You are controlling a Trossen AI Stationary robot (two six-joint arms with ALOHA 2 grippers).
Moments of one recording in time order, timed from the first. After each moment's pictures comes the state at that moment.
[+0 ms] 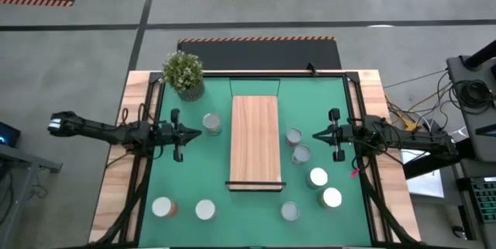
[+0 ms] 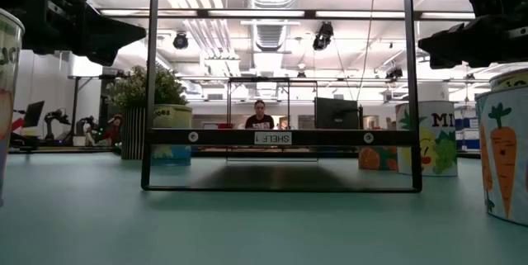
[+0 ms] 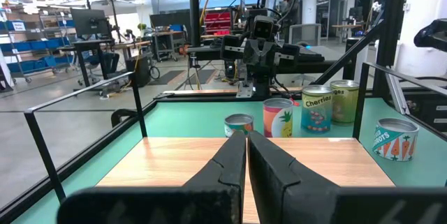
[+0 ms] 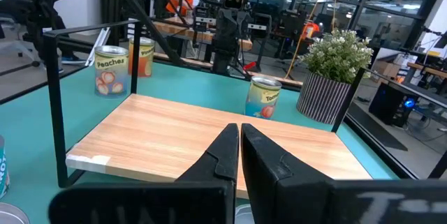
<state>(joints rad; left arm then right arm) -0.14 0.36 0.02 0.40 -0.28 0.07 -0.11 0.09 0.01 0.04 -0.18 -0.21</state>
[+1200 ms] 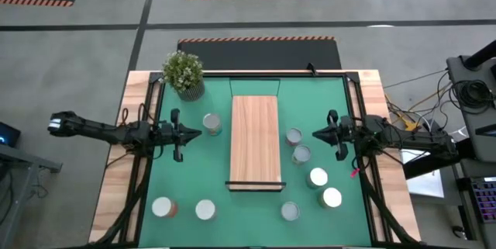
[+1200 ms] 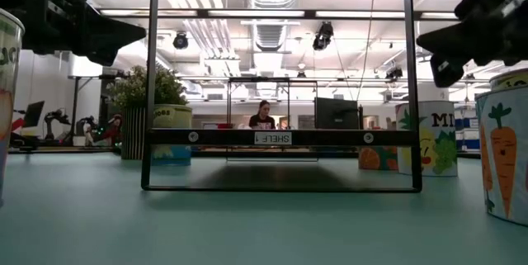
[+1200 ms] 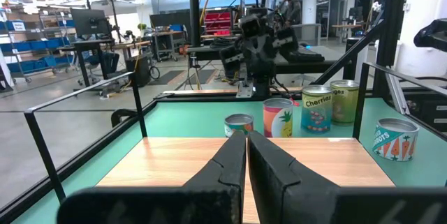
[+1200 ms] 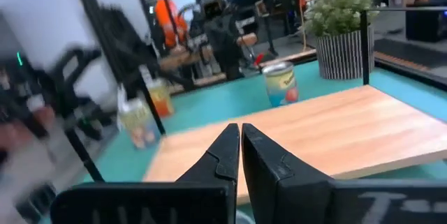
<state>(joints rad) -0.14 0.36 0.02 0.40 -0.28 0.07 -0.11 0.09 0.01 0.09 -0.15 0.30</state>
